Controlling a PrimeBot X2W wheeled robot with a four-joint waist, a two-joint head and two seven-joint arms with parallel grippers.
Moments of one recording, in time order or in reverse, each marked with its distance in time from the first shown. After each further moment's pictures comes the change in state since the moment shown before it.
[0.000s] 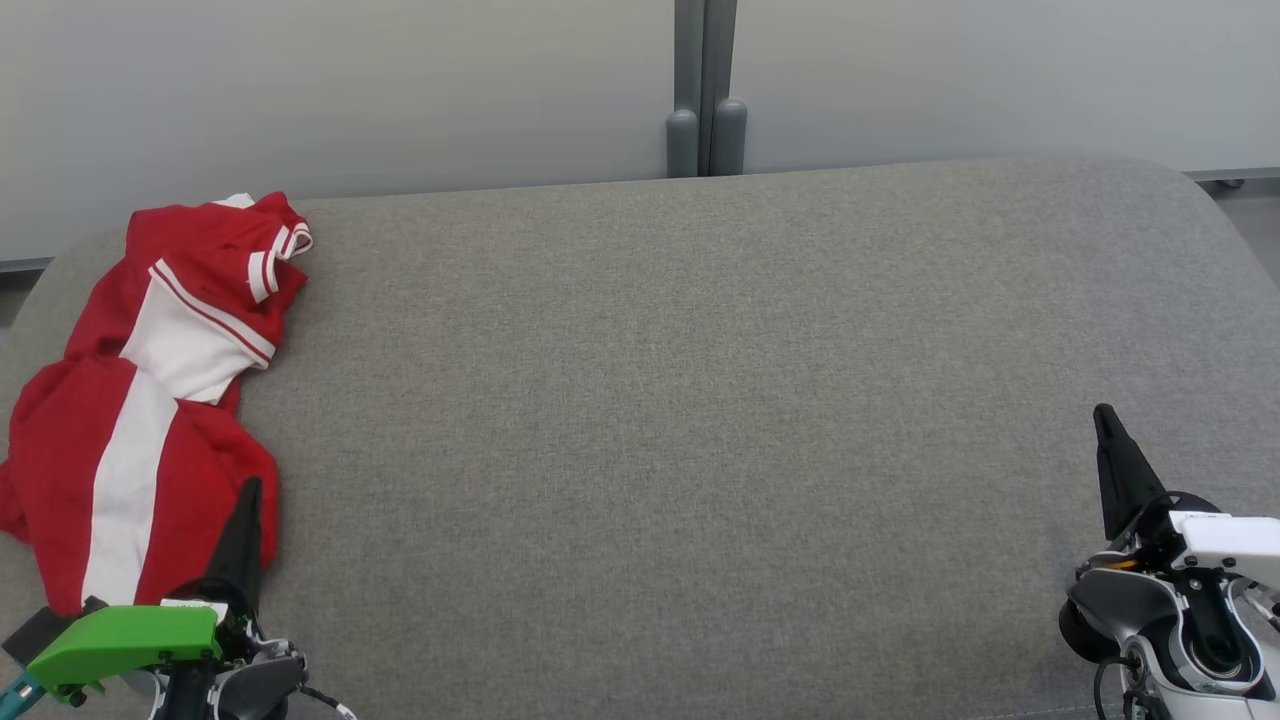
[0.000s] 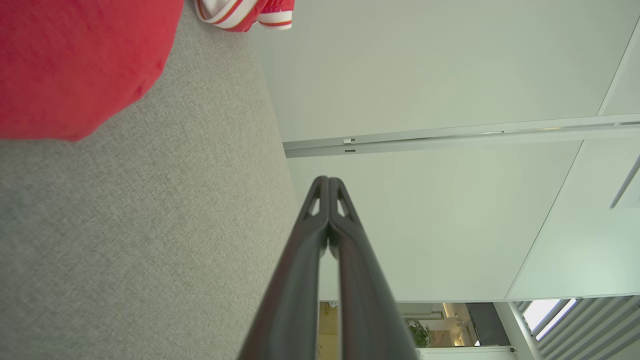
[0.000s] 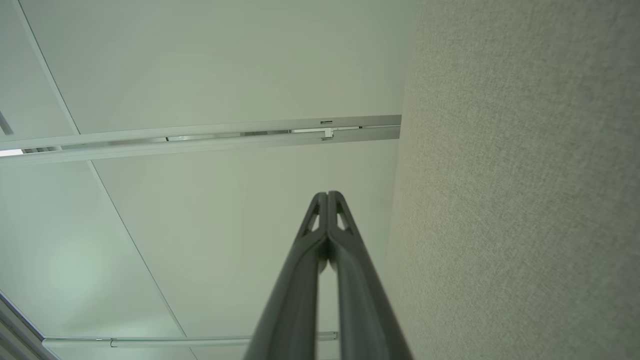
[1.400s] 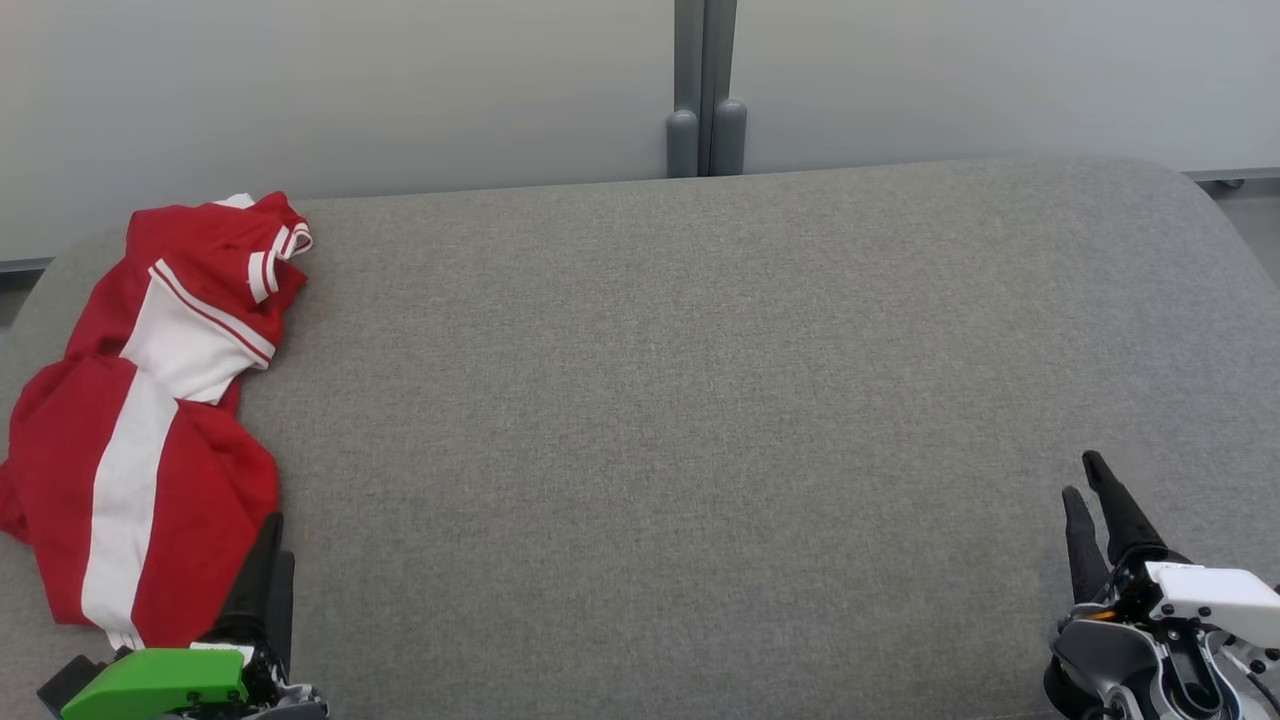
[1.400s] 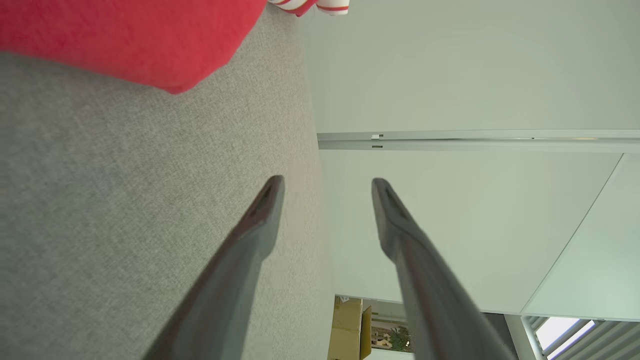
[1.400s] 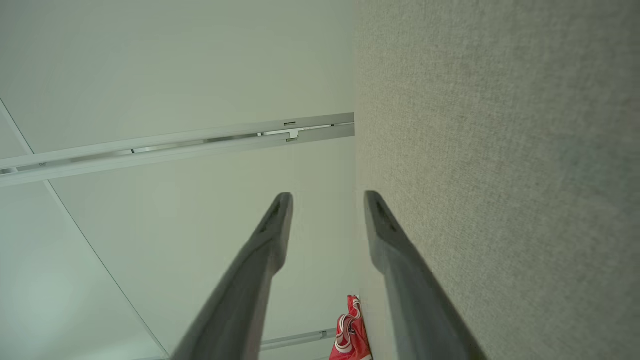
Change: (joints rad) left arm 0.046 -0.023 -0.005 0.049 0.000 0.001 0.000; right arm 0.052 0.027 0.003 0.053 0.000 -0.005 0.000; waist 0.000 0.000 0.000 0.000
